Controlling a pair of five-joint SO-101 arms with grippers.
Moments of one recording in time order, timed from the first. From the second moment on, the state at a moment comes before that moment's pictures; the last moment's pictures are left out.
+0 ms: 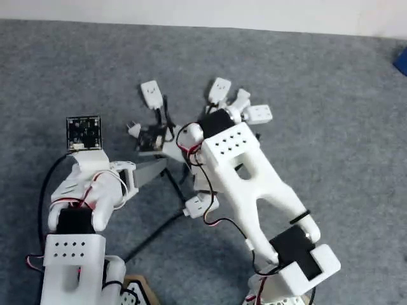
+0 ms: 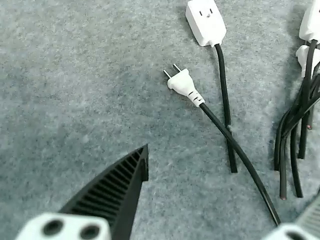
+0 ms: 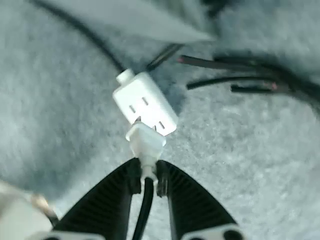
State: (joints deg) left arm -7.8 -67.0 69.8 48.6 4.2; right arm -36.2 -0.1 2.6 93.1 59.7
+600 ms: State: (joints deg) left arm -12.3 -67.0 71.4 44.8 4.4; right arm -41.5 -0.1 -3.2 96.8 89.4
